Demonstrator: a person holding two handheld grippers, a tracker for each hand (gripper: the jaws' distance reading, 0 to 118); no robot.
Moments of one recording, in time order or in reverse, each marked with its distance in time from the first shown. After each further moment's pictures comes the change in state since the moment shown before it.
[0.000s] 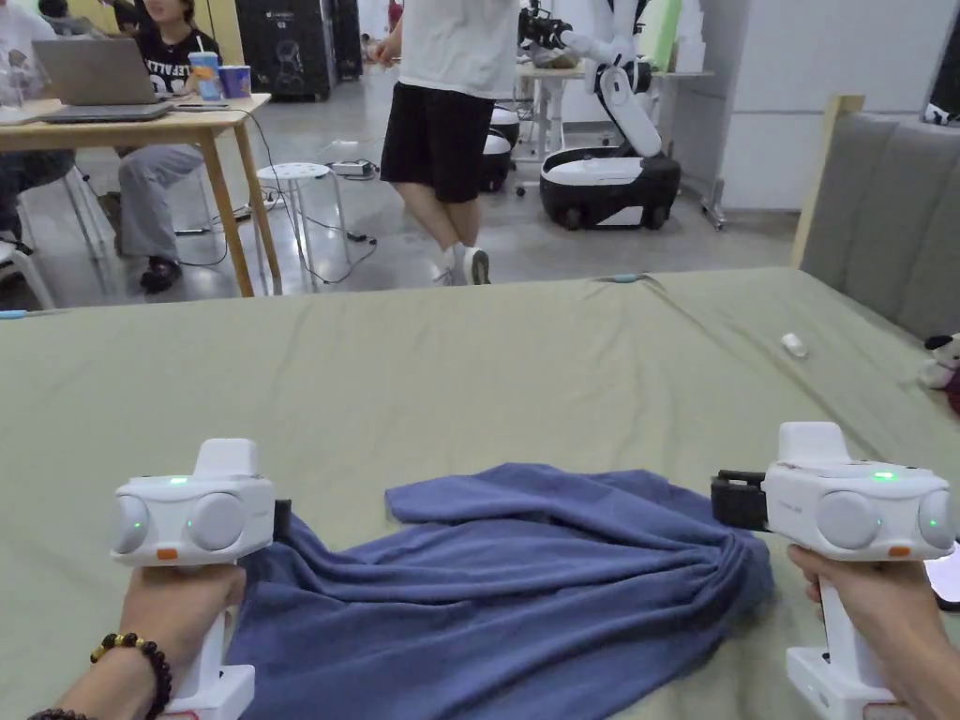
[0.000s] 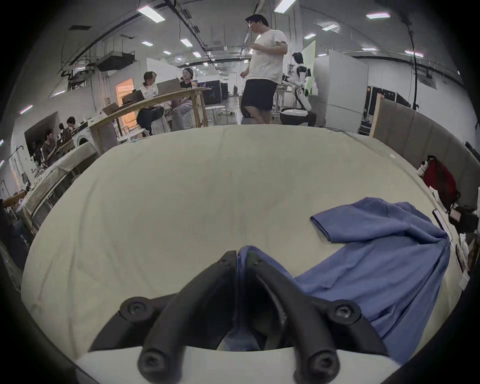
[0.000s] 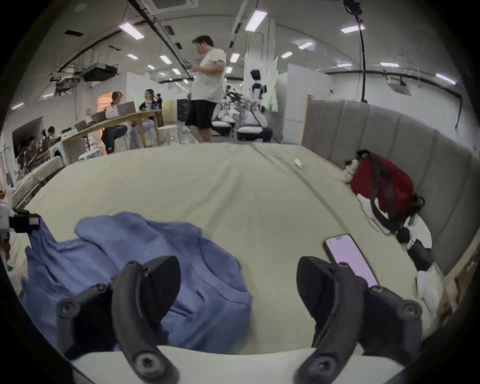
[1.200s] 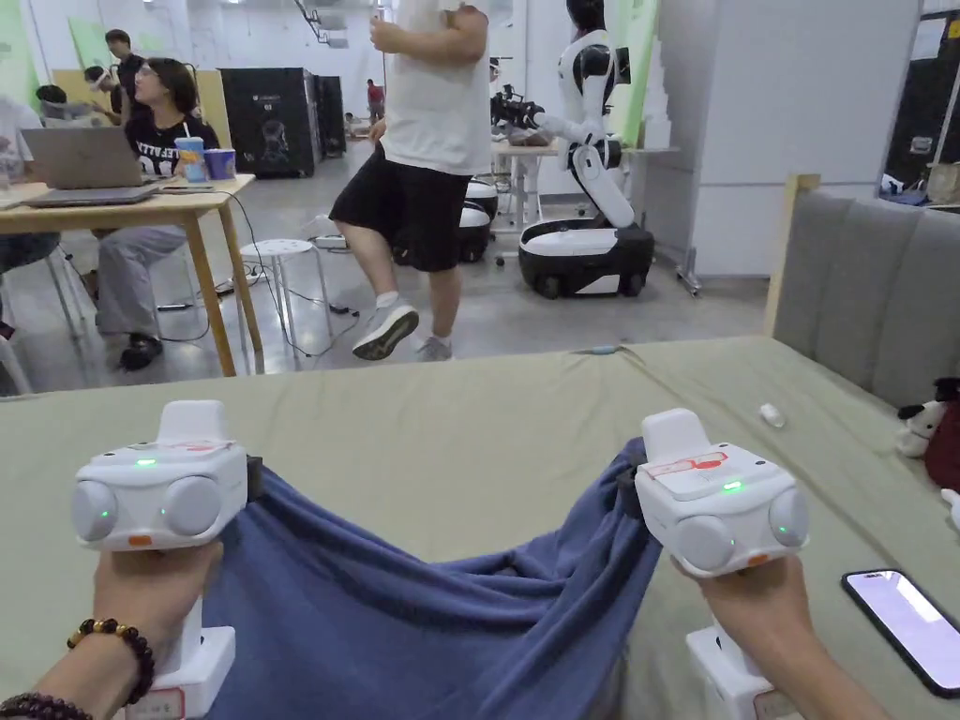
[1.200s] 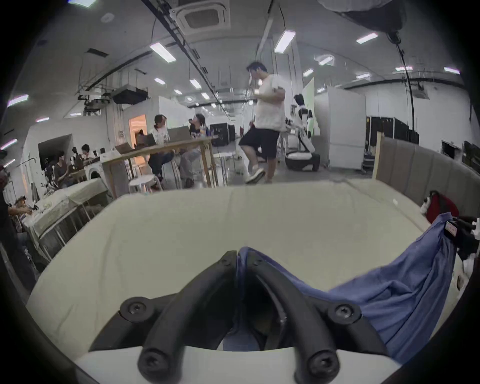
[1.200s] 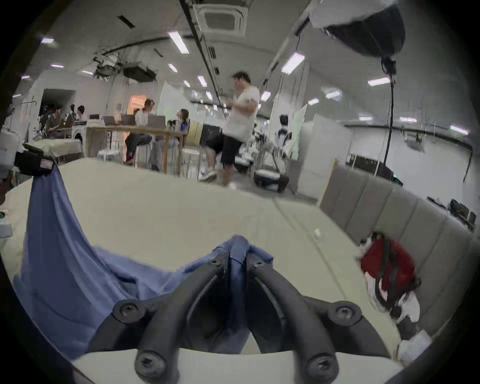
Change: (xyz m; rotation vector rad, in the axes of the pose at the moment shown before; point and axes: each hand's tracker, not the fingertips) left arm 0.010 0.111 0.045 0.306 0.069 -0.005; right arm -0.101 0.091 0.023 0.306 0.038 0.230
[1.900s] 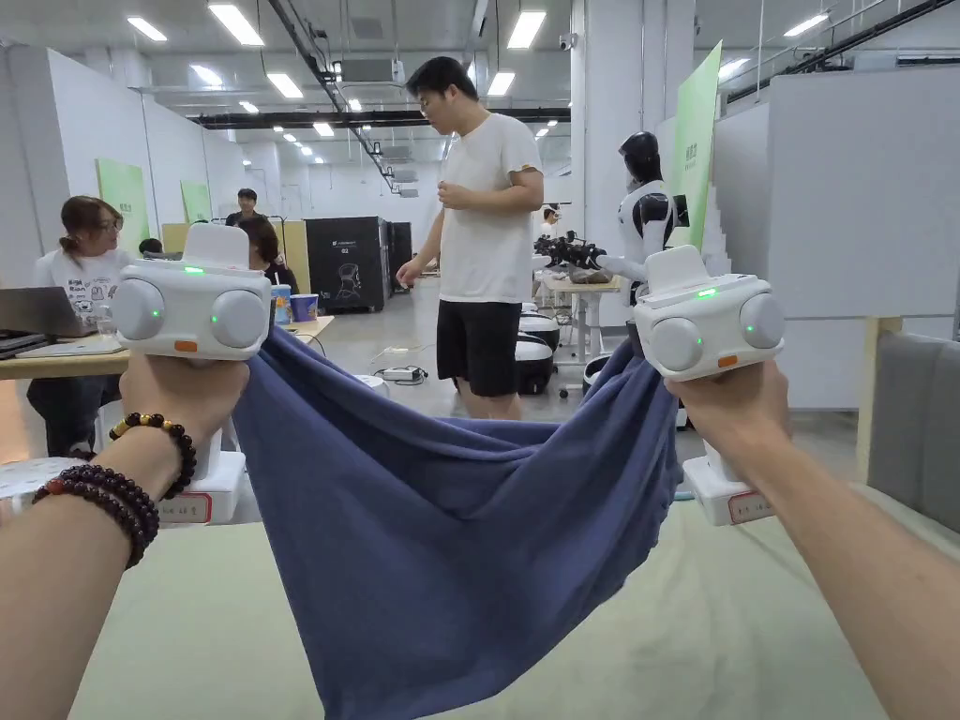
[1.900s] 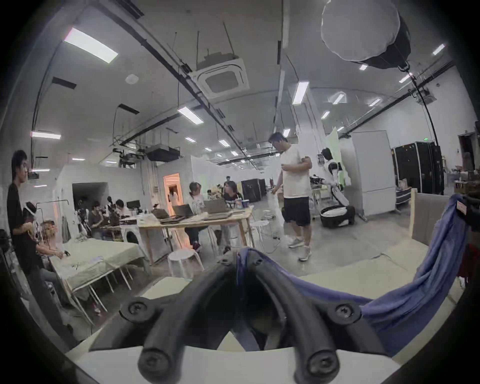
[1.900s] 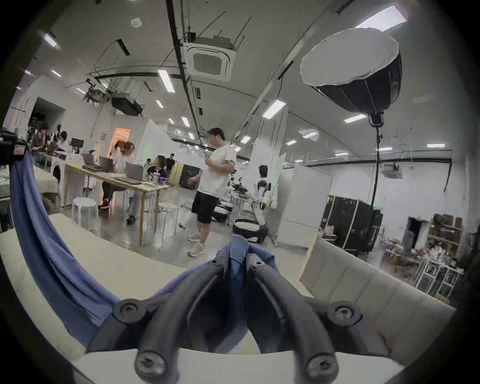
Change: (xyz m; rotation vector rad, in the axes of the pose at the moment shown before) left arm -0.057 0.239 0.024 0.323 0.221 -0.059; right arm 0.016 0.263 -0.051 0.222 -0.152 -0.002
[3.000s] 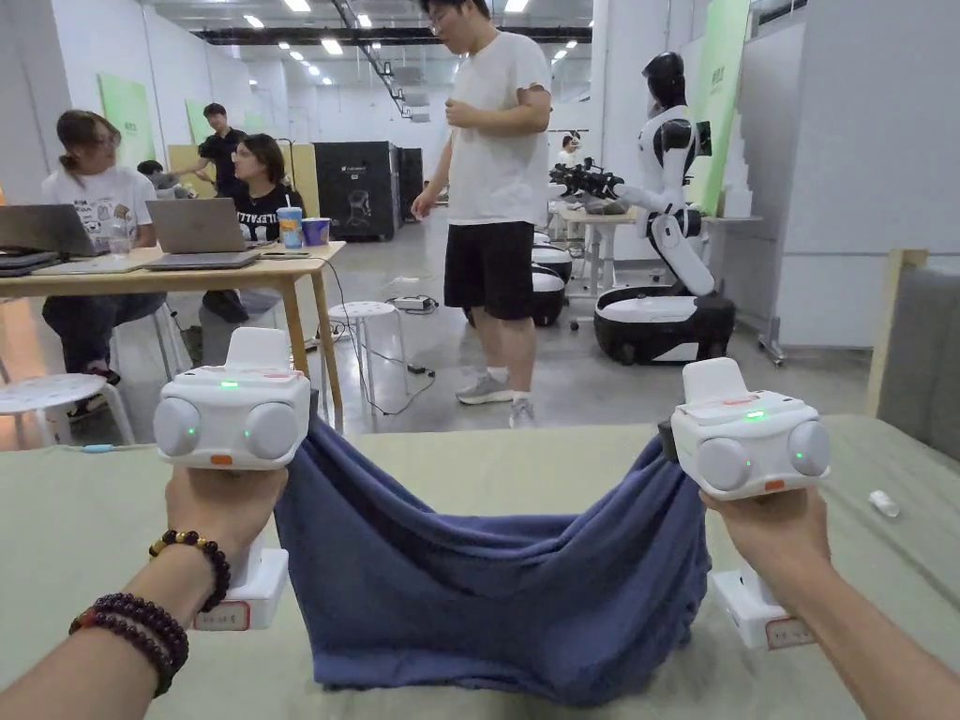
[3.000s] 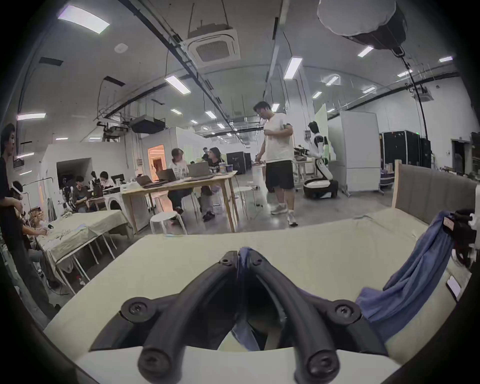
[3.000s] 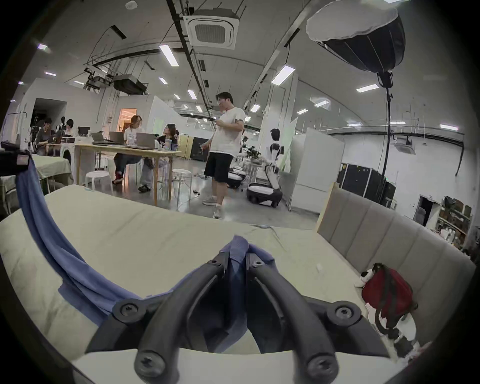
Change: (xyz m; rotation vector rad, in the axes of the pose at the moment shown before) left arm 0.021 -0.161 0.028 -0.175 -0.116 0.027; right arm -0.030 -0.165 0.043 -0.188 0.092 -0.032
